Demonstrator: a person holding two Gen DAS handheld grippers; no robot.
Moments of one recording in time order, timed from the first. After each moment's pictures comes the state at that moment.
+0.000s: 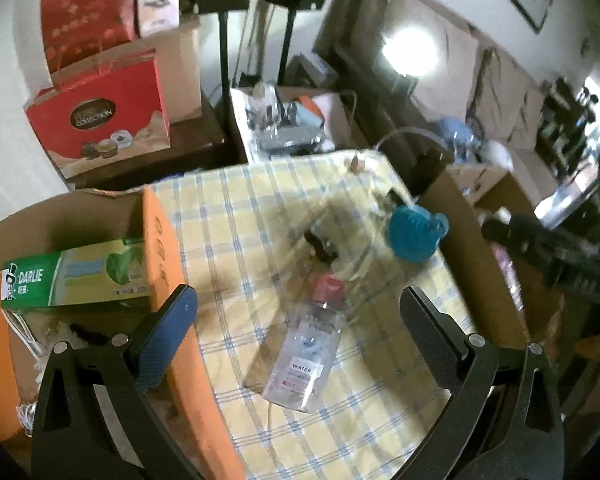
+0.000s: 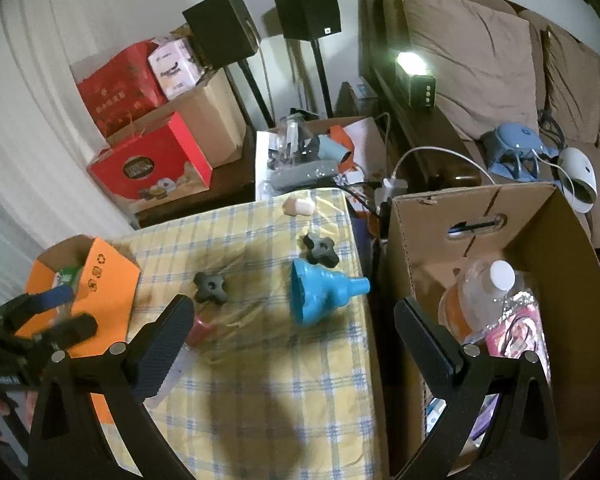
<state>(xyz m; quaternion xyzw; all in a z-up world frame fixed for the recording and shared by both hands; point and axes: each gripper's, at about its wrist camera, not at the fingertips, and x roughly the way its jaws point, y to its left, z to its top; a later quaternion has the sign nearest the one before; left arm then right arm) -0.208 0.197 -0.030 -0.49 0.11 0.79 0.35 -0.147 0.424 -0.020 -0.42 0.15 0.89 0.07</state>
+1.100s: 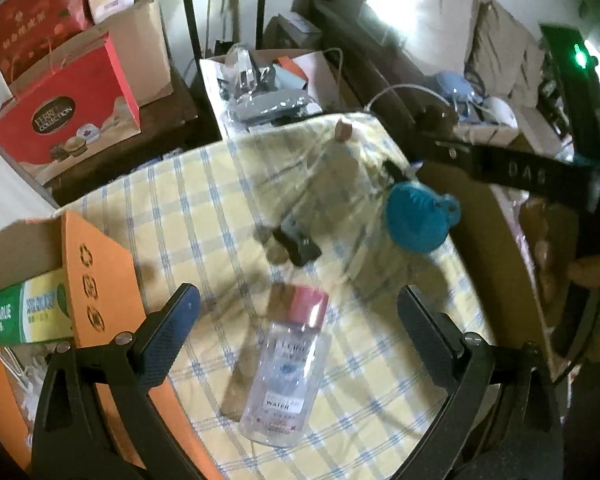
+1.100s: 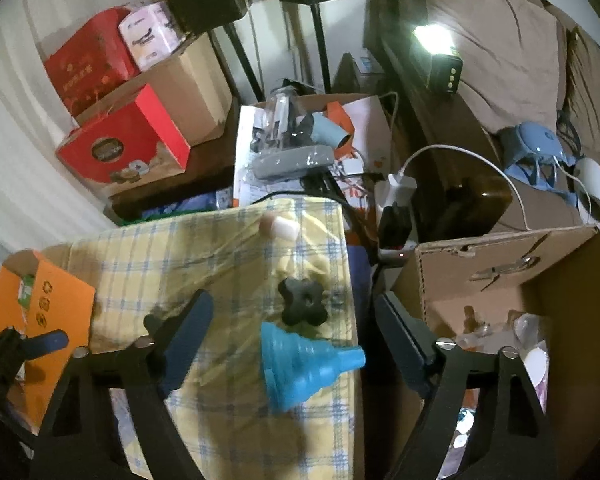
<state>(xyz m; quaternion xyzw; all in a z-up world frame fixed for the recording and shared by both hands) -0.226 0.255 -0.055 -0.53 0.16 0.76 0.35 -0.235 0.455 -0.056 -0.48 0.14 0.86 0.06</state>
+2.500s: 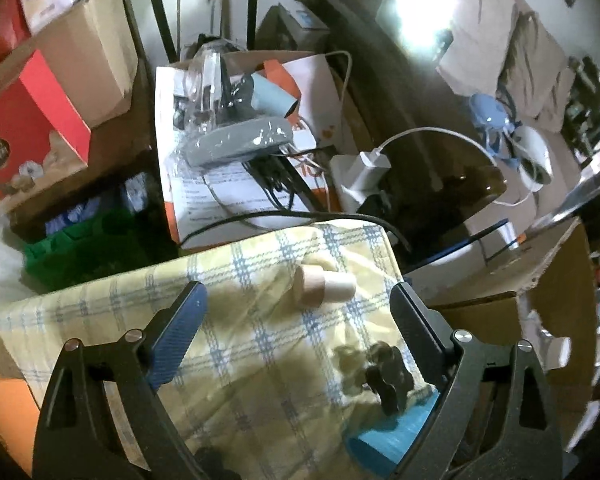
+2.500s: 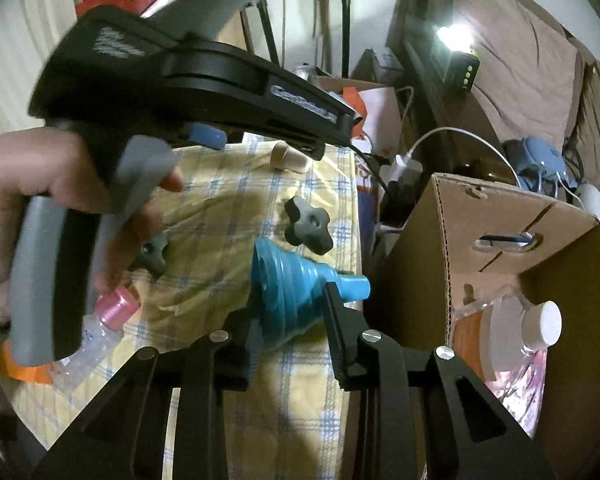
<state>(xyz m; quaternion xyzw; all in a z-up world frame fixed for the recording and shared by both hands) -0.309 0.421 -0.116 -0.55 0.16 0.76 0.32 -0.197 0.430 -0.094 -0.49 0.06 0.87 0.04</state>
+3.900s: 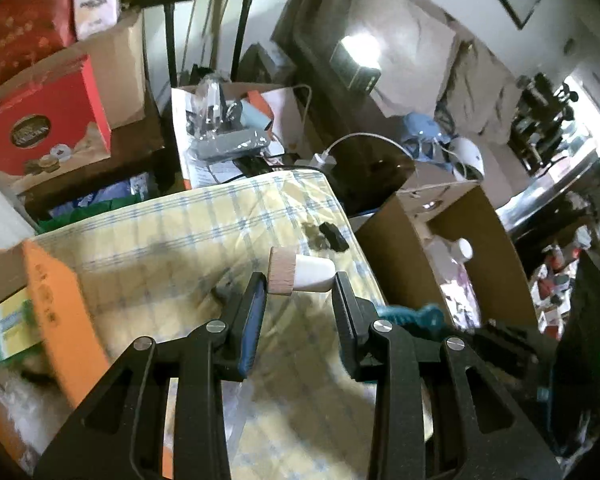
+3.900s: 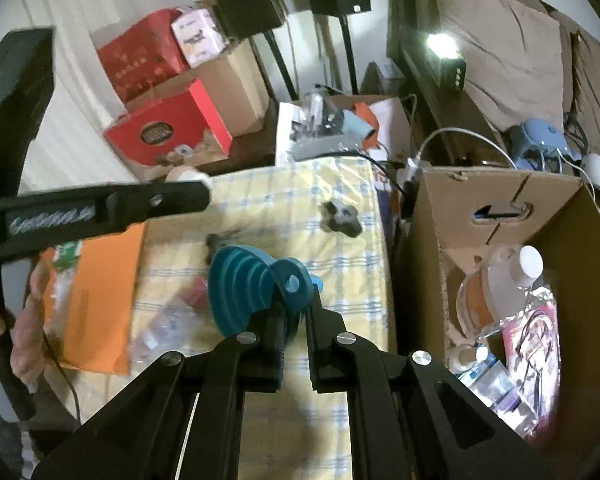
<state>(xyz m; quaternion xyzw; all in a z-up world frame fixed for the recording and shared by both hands) -0.226 0.278 -0.006 -0.51 0.09 0.76 0.39 -0.143 0.407 -0.037 -0.45 0.13 0.88 0.02</state>
